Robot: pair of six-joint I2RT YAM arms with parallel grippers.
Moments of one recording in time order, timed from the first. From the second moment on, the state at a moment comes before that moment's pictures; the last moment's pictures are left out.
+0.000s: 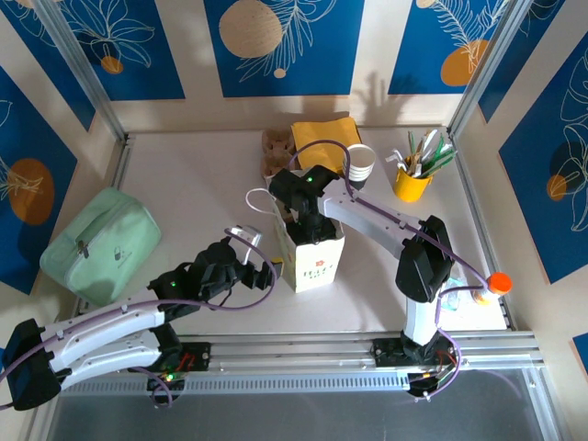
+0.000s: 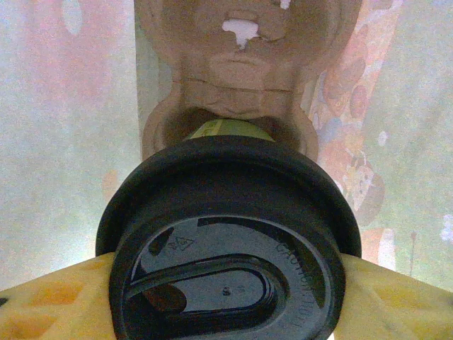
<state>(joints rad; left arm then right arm) -0.97 0.87 0.54 -0.15 -0.21 -0.31 0.83 1.85 1.71 -1.41 0.00 0.43</state>
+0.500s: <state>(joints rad) -0.97 0.87 0.54 -0.15 -0.21 -0.31 0.83 1.85 1.68 -1.39 0.00 0.43</state>
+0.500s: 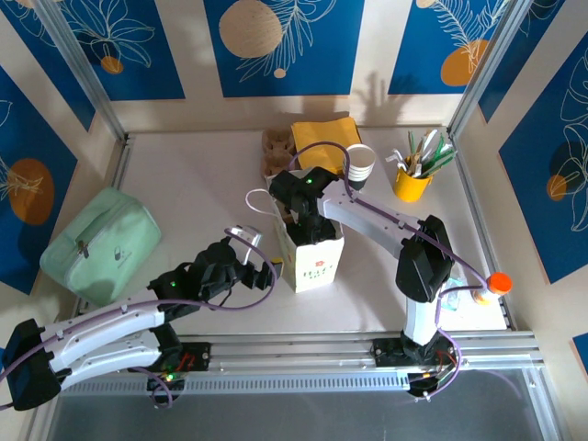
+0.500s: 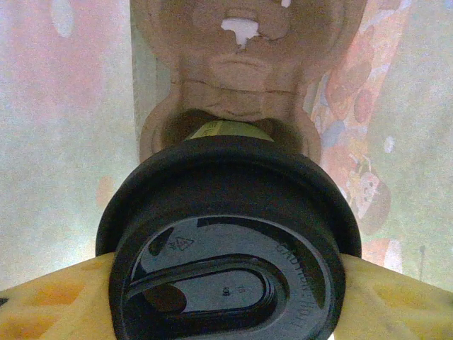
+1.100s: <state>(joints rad) -0.97 0.86 0.54 -0.16 -0.21 -0.31 0.82 1.85 1.65 -1.35 -0.01 0.43</state>
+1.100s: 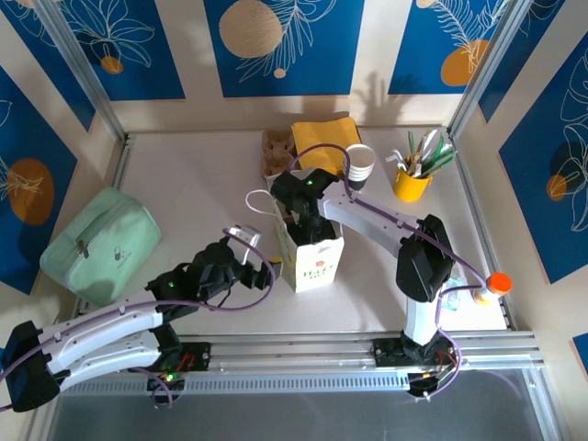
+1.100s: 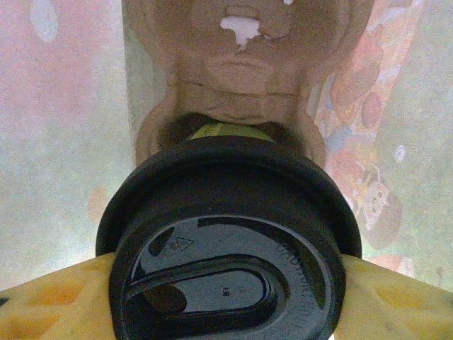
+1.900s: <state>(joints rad) -0.97 0.85 0.54 -0.16 -0.21 -0.31 0.81 1.86 1.64 -1.34 -0.03 0.43</state>
